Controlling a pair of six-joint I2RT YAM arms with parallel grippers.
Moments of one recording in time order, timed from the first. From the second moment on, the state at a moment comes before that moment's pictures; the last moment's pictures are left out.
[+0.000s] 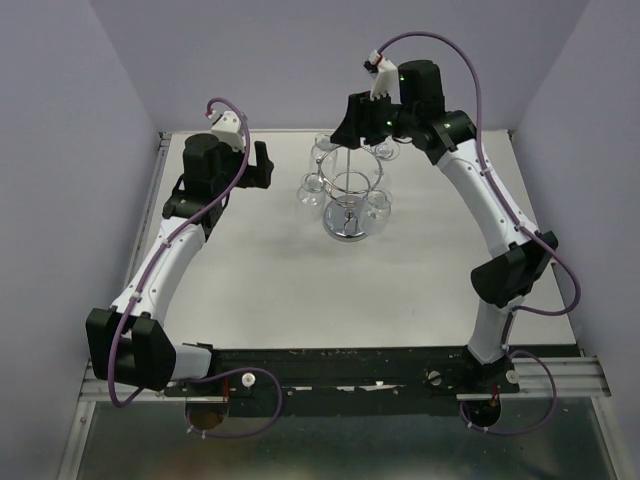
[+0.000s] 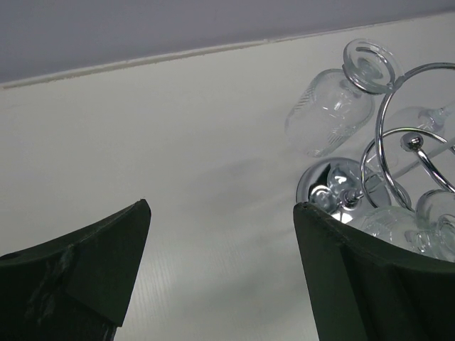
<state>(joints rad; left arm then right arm) -0.19 1.32 1.17 -0.13 0.15 -0.10 0.47 1.92 2.16 -0.69 -0.44 0.17</state>
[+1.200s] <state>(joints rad) -0.21 1.21 0.96 -0.14 0.67 0.22 -0.02 1.59 1.80 -0.89 -0.27 0.04</state>
